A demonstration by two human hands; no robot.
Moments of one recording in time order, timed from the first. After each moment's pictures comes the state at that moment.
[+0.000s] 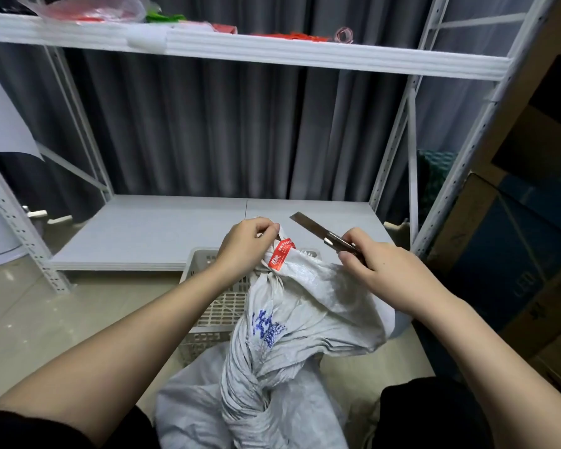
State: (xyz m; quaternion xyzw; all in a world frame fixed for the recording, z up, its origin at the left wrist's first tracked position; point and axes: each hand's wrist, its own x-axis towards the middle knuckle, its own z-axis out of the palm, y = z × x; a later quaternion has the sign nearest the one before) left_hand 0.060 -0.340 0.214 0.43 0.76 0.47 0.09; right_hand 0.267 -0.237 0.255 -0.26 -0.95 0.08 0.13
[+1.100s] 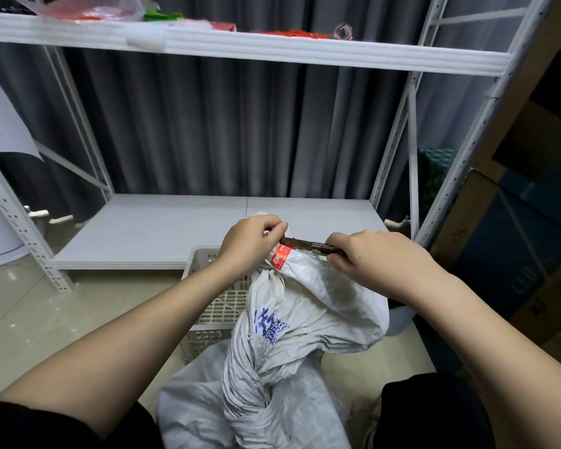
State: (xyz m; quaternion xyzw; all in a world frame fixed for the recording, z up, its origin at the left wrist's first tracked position) left_hand 0.060 -0.336 0.214 0.47 0.79 0.38 0.01; right_hand 0.250 -0.240 0.266 -0.19 -0.97 -0.09 0.07
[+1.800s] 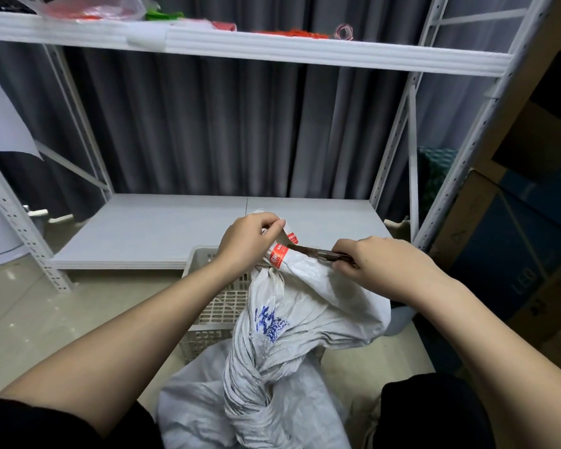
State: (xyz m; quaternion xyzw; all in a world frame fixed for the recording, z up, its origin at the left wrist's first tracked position) left_hand 0.055 -0.335 0.214 0.47 0.79 0.40 0.02; right_hand 0.256 -0.237 0.262 -0.23 -0.97 -0.06 0.04
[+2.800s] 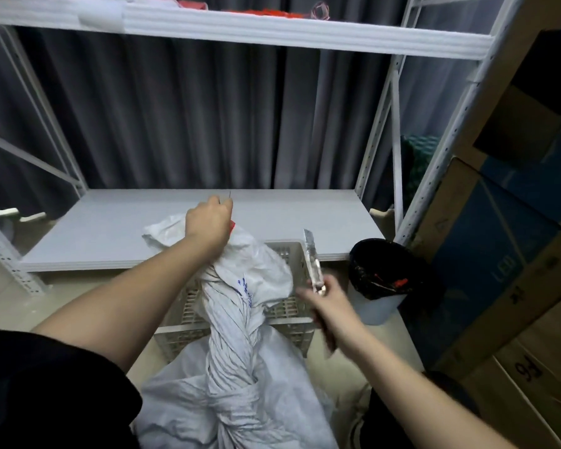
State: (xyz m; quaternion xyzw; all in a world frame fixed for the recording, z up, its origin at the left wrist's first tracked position) left_hand -0.001 -0.289 0.191 0.42 0.90 0.05 -0.12; right_hand 0.244 -0.240 0.141 -0.36 -0.63 0.66 0.21
